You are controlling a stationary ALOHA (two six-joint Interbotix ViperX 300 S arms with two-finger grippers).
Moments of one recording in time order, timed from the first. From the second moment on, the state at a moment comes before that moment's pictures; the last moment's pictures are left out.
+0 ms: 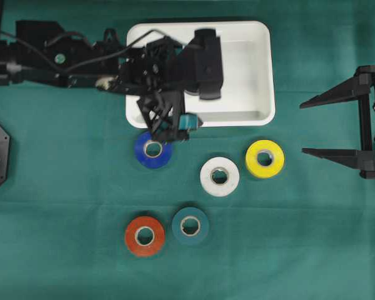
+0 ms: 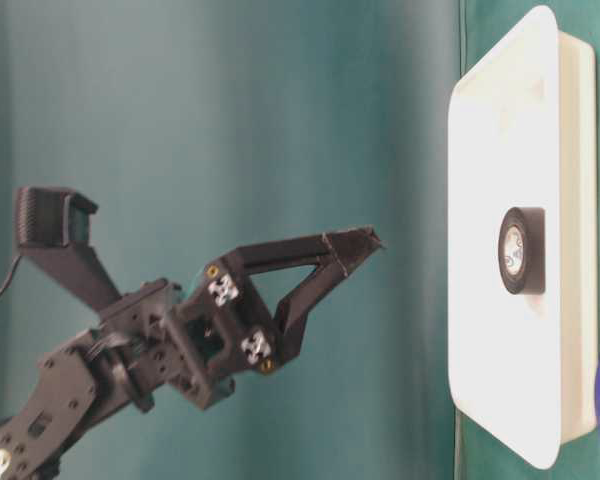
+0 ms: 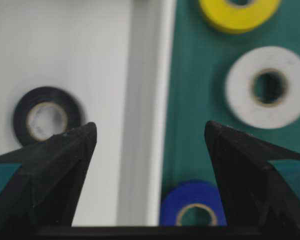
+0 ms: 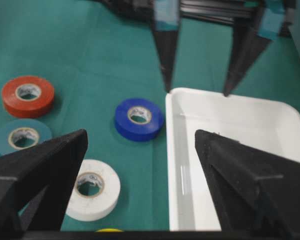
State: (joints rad) left arm 0.13 0.00 0.27 0.01 0.63 0.08; right arm -0.02 -0.85 1.10 -0.02 -0.05 0.01
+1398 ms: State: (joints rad) left arm 0.14 -0.85 0.90 0.01 0.31 0.08; right arm -0.02 -0.86 1.09 -0.02 -0.02 0.01
